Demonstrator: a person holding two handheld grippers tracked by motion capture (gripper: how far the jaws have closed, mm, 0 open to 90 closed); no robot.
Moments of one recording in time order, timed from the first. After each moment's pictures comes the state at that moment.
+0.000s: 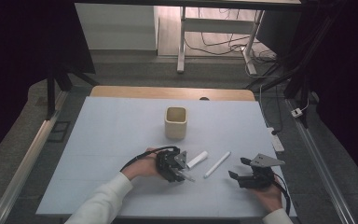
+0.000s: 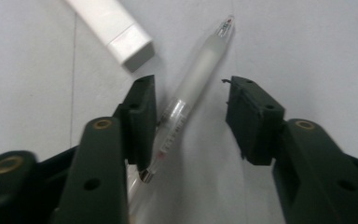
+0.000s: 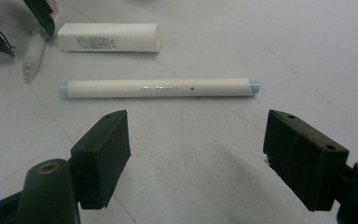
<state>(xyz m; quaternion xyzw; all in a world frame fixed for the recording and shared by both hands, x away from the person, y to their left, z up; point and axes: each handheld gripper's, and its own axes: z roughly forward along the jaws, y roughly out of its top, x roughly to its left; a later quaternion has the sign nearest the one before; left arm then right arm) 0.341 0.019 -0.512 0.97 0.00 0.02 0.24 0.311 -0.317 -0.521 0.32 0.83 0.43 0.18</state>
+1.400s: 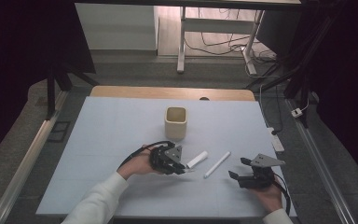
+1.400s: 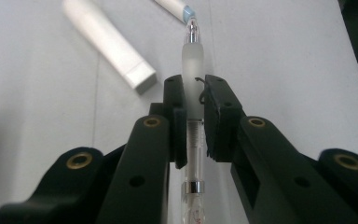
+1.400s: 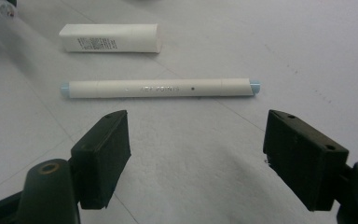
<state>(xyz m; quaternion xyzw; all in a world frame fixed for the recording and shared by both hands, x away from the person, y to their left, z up) 0.339 0.040 -0.486 0.95 0.00 0.02 0.31 0.310 -0.317 -0.521 0.32 0.83 0.43 0.17</state>
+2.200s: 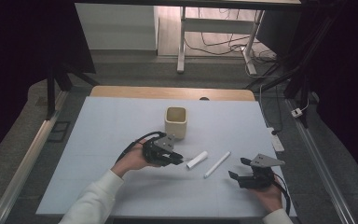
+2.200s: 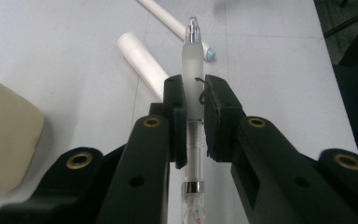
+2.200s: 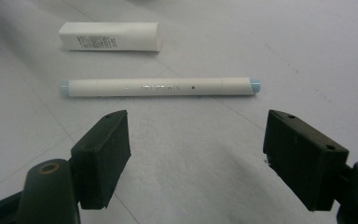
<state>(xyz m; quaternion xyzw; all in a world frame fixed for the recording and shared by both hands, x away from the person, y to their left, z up) 0.343 0.063 -0.460 0.93 0.04 0.04 0.37 0.310 -0.317 -0.521 0.32 0.83 0.43 0.18</state>
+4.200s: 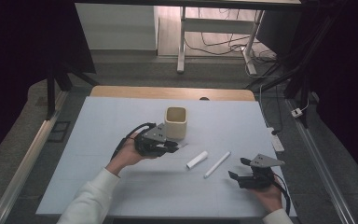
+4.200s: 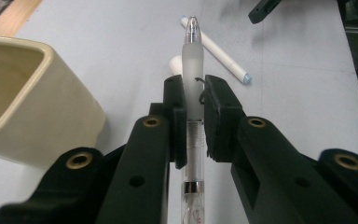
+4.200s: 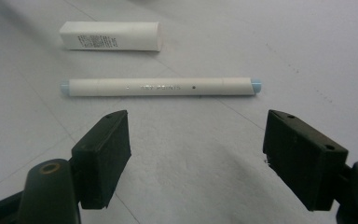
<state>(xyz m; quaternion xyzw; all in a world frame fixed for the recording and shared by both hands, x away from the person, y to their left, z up) 0.346 0.086 -0.439 0.90 0.09 0.10 0.41 0.310 -0.316 -0.521 0.32 0.83 0.43 0.18</state>
